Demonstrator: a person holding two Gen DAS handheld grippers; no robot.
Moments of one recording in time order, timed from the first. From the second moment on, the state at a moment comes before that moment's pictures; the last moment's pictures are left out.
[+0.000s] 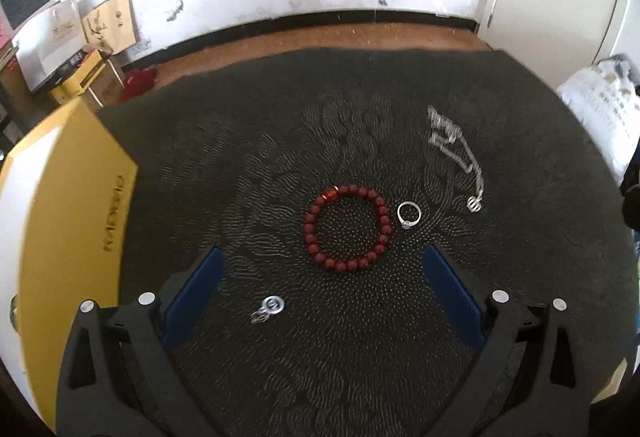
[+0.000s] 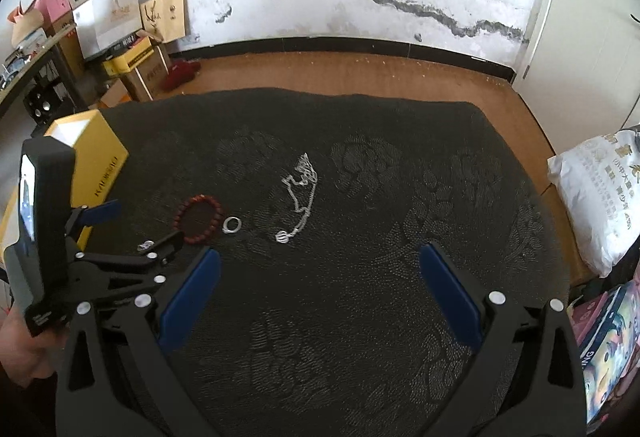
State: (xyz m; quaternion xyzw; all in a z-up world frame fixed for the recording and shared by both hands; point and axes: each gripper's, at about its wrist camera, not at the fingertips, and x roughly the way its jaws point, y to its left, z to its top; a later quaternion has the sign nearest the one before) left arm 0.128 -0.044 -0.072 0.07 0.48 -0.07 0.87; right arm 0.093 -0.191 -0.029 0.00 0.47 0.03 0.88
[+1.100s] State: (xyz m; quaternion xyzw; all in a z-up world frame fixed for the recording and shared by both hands) left arm 0.157 -0.049 -0.110 0.07 0.49 -0.10 0.86; right arm 0.114 -0.202 -0.064 0.00 0.49 0.02 0.87
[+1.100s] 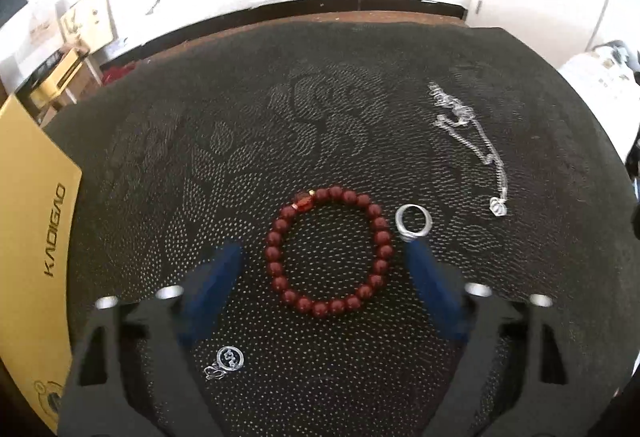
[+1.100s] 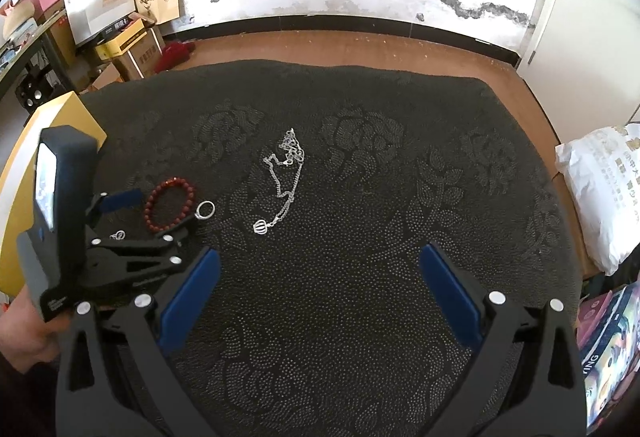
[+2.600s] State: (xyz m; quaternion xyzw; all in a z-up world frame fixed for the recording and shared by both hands) left arm 0.144 -0.002 -0.060 0.04 0.46 -0.09 0.88; right arm 0.193 -0.178 -0.147 -0.01 0.53 0.02 0.85
